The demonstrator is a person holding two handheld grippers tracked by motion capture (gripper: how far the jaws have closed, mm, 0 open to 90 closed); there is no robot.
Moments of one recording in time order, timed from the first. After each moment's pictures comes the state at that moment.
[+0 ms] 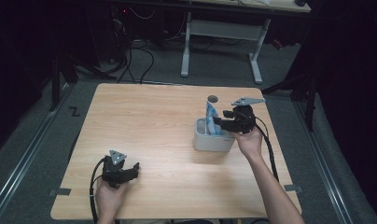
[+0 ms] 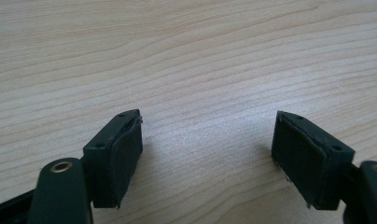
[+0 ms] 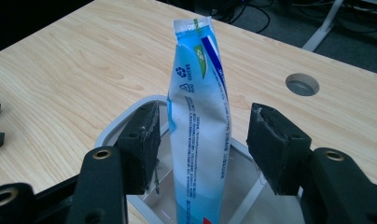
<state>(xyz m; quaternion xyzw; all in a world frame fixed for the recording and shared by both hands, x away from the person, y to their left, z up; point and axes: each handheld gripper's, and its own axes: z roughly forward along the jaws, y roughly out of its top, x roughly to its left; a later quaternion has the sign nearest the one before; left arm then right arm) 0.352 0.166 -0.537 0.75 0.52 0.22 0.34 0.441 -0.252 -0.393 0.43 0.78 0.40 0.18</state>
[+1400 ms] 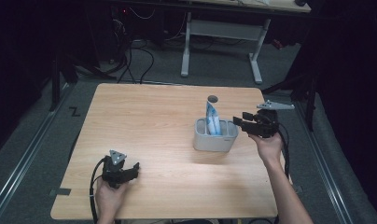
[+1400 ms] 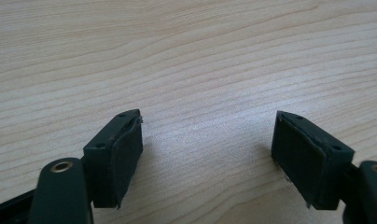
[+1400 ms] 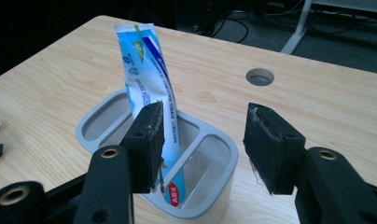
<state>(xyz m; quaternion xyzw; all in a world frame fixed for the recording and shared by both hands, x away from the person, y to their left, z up) 0.352 0.165 -0.537 0.75 0.52 0.22 0.34 0.414 -0.308 -0.384 0.47 0.74 0.43 0.20</state>
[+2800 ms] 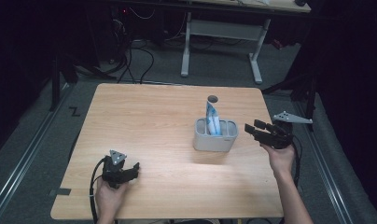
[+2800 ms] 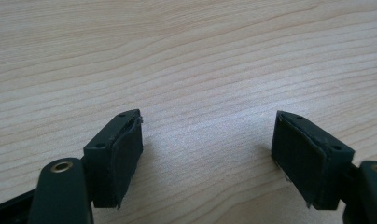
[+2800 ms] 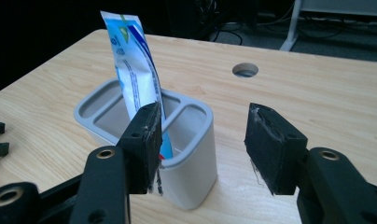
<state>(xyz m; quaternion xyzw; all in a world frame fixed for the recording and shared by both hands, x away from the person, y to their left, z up) 0.352 0.165 -0.537 0.75 0.52 0.22 0.34 0.381 -0.344 -0.398 0.49 0.71 0.46 0.20</state>
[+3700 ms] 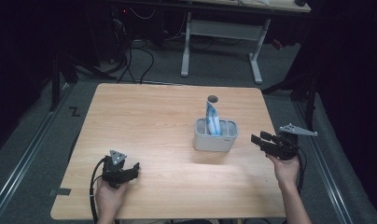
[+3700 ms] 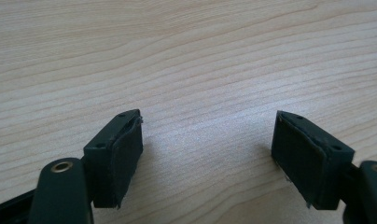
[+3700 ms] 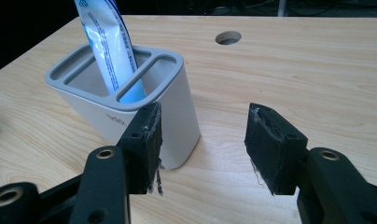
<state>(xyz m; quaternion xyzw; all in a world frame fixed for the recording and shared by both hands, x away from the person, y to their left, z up) 0.352 0.165 -0.537 0.75 0.52 0.22 0.34 0.362 -0.367 -0.431 0.52 0.70 0.45 0.19</state>
